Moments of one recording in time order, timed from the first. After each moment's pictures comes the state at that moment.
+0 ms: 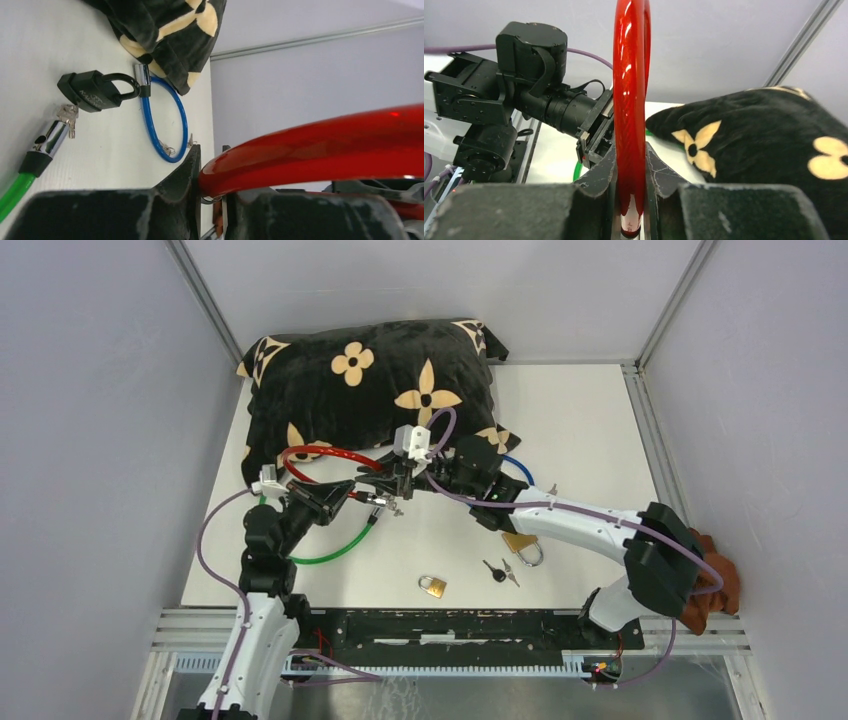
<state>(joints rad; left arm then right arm) -0.02 0.51 0.23 0.22 0.45 -1.23 0.97 1.50 1.07 0.62 -0.50 -0.12</state>
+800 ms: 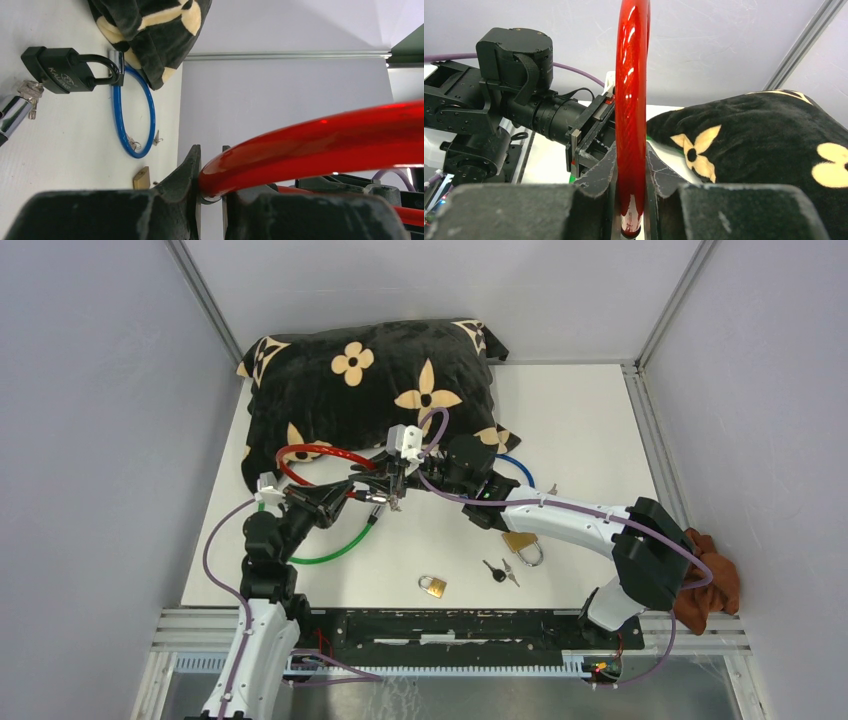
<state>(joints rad) -0.01 0.45 0.17 0.23 0.45 -1.49 0.98 1.59 1.10 0.66 -0.49 -0.11</state>
